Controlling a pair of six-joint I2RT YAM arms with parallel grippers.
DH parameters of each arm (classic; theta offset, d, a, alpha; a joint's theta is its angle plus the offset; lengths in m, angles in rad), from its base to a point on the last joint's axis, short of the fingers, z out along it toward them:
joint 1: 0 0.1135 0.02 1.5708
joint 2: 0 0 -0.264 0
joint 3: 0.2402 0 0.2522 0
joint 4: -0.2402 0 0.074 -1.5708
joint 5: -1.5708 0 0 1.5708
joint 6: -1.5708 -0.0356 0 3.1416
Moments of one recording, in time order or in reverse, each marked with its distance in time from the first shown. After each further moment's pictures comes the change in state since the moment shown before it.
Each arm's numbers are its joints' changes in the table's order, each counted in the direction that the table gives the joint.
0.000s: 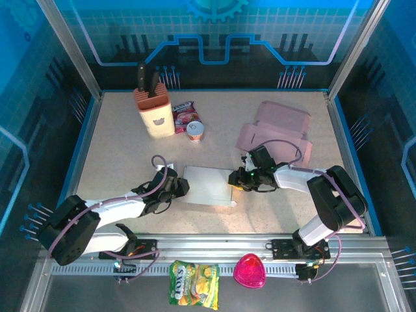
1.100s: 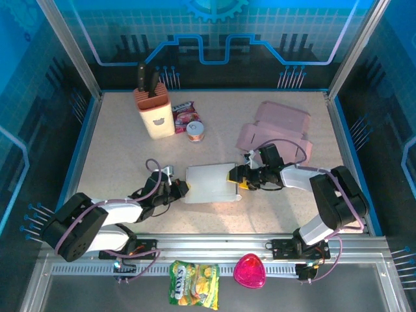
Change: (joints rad) left arm 0.090 -0.047 -0.149 0.350 -0.208 0.105; right arm -0.107 -0.003 -0.038 0.096 0.243 0.105
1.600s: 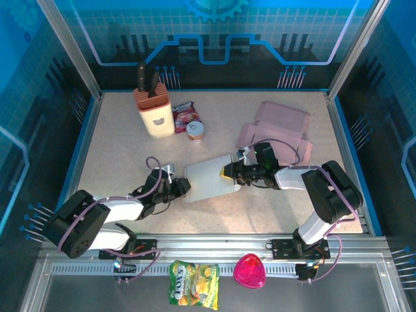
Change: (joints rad) left arm 0.019 -0.011 0.034 -0.043 -0.024 -0.025; right arm 0.053 -0.069 -0.034 0.380 0.066 -0.286
